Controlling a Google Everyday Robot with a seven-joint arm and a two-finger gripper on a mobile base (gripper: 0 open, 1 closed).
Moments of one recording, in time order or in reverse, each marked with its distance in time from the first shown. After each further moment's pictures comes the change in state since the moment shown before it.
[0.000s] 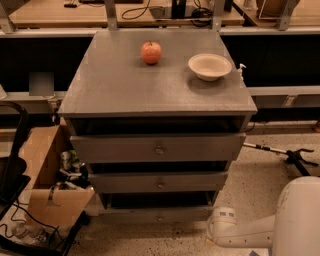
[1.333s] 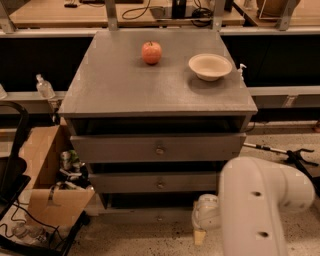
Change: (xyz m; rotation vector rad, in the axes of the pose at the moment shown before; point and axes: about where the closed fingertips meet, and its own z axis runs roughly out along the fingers) arm -0.062 -0.022 0.054 -0.064 -0.056 -0.224
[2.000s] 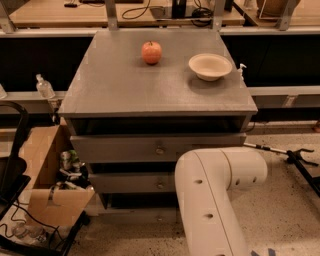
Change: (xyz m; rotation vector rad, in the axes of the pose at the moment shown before) arm -0.014 -0.009 0.027 -0.082 0.027 -0.087
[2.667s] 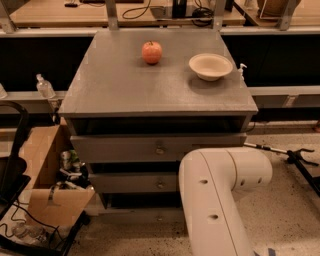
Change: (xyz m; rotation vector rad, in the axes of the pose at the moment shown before) arm 0.001 0.012 -0.004 -0.014 -0.011 0.037
